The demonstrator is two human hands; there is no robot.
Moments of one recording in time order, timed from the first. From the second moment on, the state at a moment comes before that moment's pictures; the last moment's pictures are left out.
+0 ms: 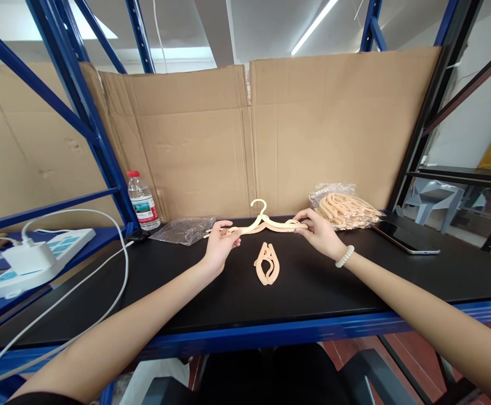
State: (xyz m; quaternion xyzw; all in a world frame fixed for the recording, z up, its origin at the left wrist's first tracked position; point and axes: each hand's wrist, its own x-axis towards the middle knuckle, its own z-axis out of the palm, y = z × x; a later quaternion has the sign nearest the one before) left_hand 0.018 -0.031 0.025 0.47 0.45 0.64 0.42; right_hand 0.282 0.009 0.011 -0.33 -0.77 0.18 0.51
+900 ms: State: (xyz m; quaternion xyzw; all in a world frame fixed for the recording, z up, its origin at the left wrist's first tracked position) left_hand 0.038 -0.054 0.029 0.55 0.36 0.55 0.51; right_hand 0.244 -0.038 0.019 -0.19 -0.76 0.39 0.48
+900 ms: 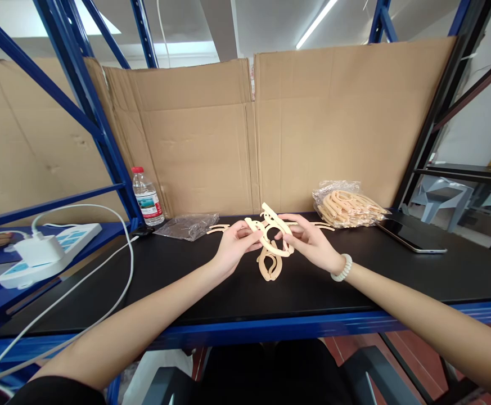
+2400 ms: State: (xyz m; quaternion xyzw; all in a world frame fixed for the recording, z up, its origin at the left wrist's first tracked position) left_hand 0.055 -0.068 0.027 0.66 0.39 0.38 0.52; right_hand 0.242 -0.032 0.028 -0.26 -0.79 0.39 0.39
